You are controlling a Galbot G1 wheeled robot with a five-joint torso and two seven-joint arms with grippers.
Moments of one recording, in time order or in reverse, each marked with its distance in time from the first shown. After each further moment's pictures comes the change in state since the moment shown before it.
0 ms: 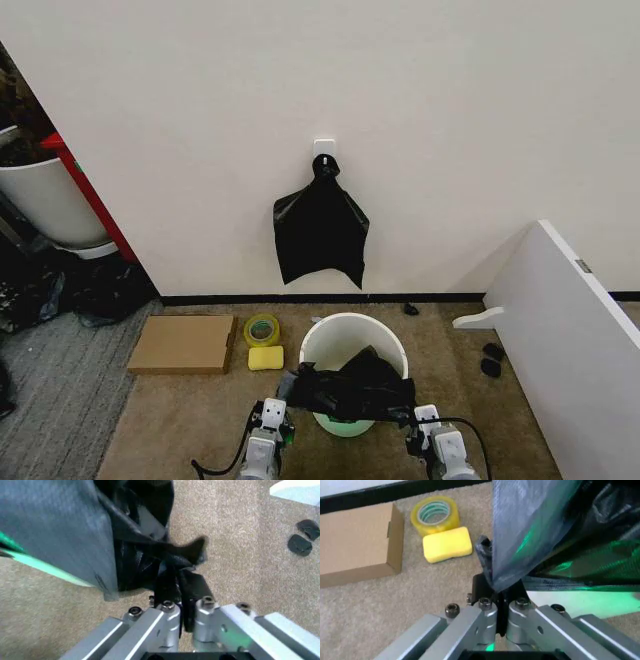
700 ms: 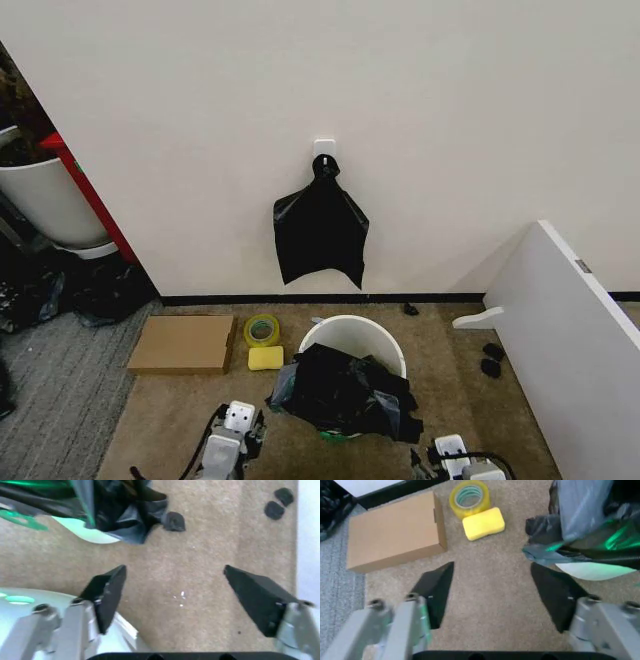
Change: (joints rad) left arm 0.148 0.168 -0.127 -0.369 -0.171 0.330 -0.159; right arm -0.262 -0.075 0.085 0.317 0.101 -0.143 0.219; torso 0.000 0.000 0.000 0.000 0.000
